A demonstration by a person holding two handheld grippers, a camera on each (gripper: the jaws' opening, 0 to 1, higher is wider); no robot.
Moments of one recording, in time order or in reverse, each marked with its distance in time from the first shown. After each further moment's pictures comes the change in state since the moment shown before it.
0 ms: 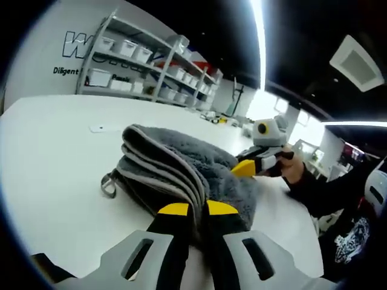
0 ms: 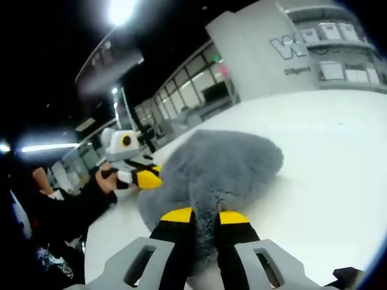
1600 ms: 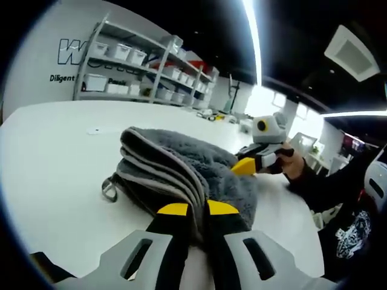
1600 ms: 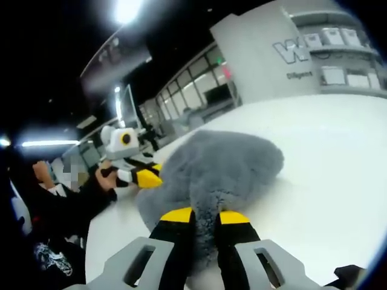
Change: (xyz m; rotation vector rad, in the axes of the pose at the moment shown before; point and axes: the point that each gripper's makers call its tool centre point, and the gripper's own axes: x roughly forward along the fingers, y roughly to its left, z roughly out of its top) left arm -0.008 -0.020 -0.011 0.049 0.002 0.006; right arm -0.011 0.019 -0.015 -0.026 -0.023 0.005
